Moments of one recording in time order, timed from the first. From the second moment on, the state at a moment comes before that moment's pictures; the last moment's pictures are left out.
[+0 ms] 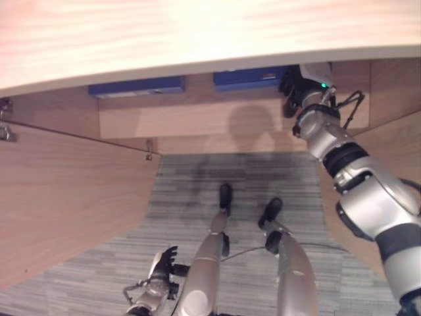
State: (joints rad) left arm -0.18 0.25 -0.39 1.11 -0.23 -0.10 0.24; right arm -1.38 -0.44 0.80 1.13 -0.22 0.17 -0.36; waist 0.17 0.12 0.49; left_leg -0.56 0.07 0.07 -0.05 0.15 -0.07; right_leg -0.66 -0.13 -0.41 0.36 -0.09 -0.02
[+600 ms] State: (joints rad) left arm -0.23 0.25 -0.39 1.13 -0.23 -0.13 0.28; right arm -1.46 -0.48 0.98 0.98 -0.51 0.17 -0.38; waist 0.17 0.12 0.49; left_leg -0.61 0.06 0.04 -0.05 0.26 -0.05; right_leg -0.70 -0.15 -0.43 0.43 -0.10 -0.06
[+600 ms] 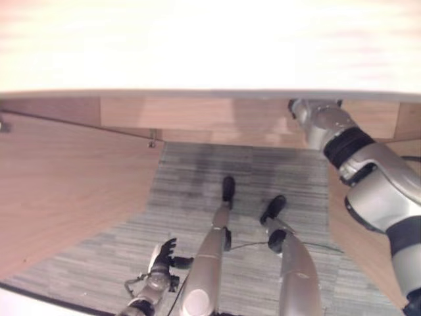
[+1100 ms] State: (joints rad) left arm -0.26 0.25 -0.38 1.13 -0.22 -0.13 0.28; right arm -1.43 -0.45 0.96 0.93 -0.55 0.20 -0.41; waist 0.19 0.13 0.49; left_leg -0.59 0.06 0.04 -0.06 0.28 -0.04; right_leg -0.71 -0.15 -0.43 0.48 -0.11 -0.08
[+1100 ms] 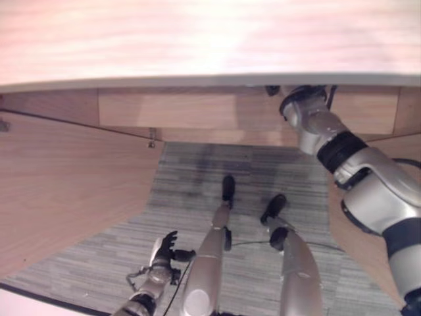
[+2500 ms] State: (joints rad) left arm 0.12 0.21 -0.24 1.21 0.02 -0.09 0.18; right arm -0.54 -0.55 0.79 0.76 -0.67 0.01 -0.31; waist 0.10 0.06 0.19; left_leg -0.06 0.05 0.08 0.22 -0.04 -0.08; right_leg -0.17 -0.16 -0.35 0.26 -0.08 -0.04
